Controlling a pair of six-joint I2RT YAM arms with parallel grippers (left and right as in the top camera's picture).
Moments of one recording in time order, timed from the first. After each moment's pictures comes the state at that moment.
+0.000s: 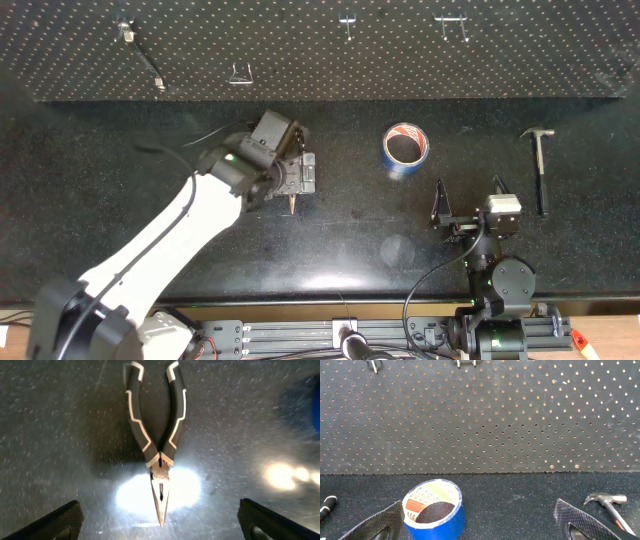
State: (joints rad) left arm -0.56 1.53 1.09 -0.78 -0.03 -0.58; right arm -0.01 0.01 0.01 -0.07 -0.07 0.04
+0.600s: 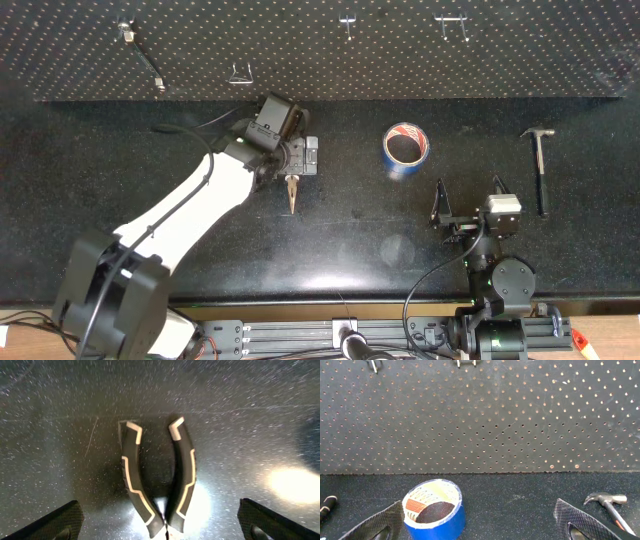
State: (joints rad) left arm -0.50 1.69 1.09 -0.56 -0.04 -0.48; right arm -0.01 0.01 0.01 -0.07 -0.07 0.04
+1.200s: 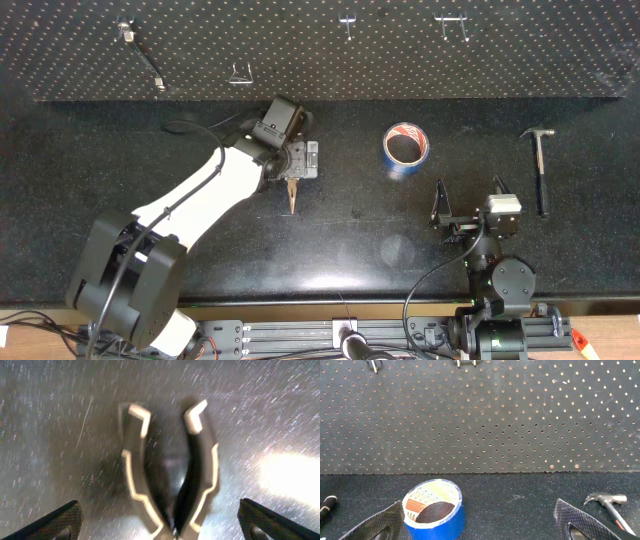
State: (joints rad) left arm -0.50 1.76 1.09 -0.57 -0.04 -0.50; right arm -0.01 0.01 0.01 -0.07 -0.07 0.04
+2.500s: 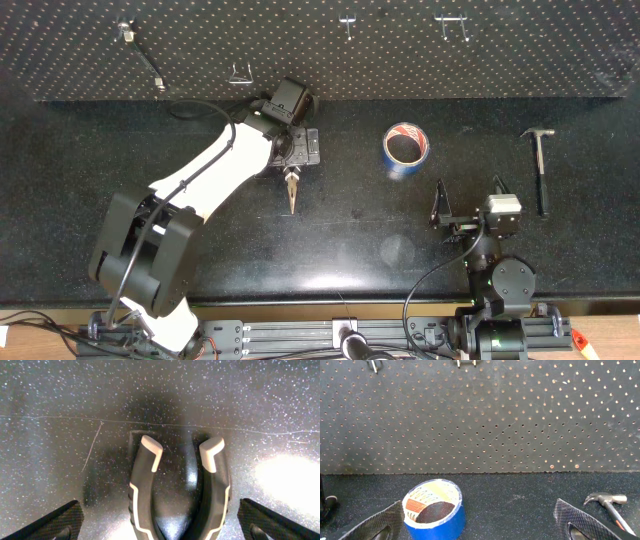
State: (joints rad) left arm -0.48 1.89 1.26 -0.69 -0.06 -0.57; right arm -0.01 0.01 0.01 -0.07 -0.07 0.04
